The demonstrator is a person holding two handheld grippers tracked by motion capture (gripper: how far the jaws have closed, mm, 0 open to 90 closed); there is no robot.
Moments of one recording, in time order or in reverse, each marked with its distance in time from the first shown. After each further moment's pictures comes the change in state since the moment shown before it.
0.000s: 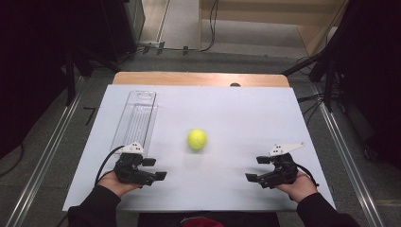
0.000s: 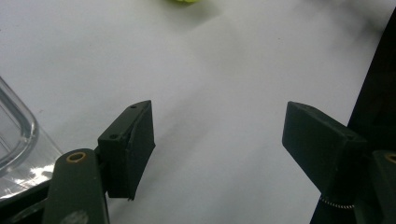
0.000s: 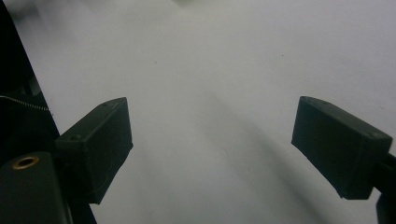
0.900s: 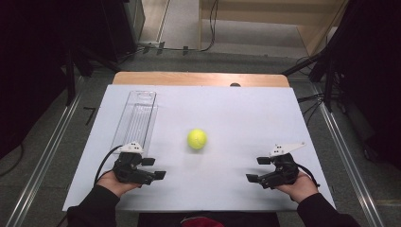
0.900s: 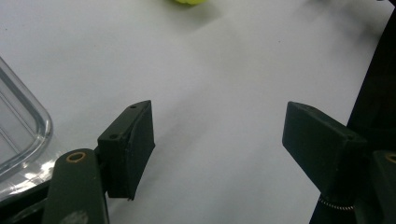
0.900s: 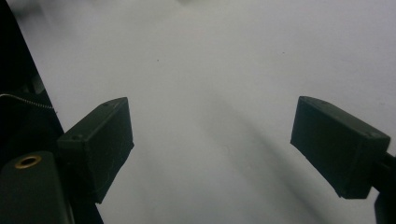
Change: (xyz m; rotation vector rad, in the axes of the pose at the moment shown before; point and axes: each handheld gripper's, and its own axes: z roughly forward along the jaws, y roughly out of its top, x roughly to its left) left arm 0.003 0.000 -0.002 -0.007 -0.004 -0.010; right arm 0.000 0.000 -0.002 0.006 0.009 -0.001
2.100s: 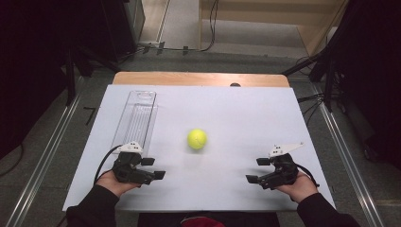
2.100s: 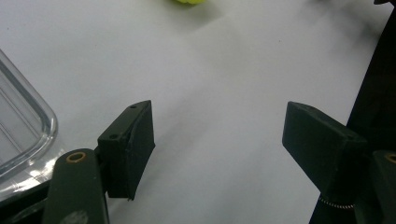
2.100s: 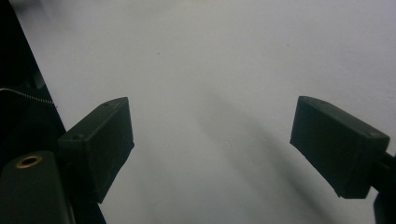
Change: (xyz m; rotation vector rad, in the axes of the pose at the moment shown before) left arm 0.001 0.000 -0.001 0.000 -0.002 0.000; right arm -0.001 -0.001 0.002 0.021 0.006 0.003
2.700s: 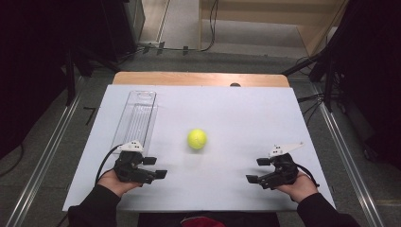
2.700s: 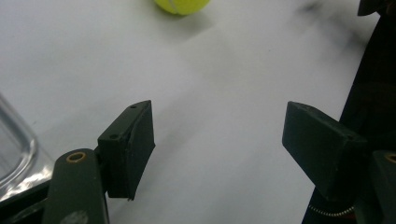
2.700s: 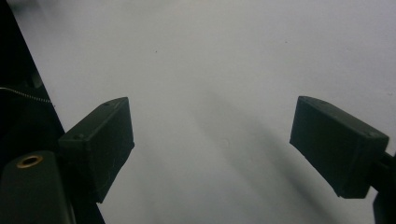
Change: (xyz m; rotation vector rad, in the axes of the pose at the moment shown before) left arm -0.003 0.004 0.001 -0.016 -0.020 -0.007; right arm -0.001 0.000 0.000 0.006 -0.002 0.008
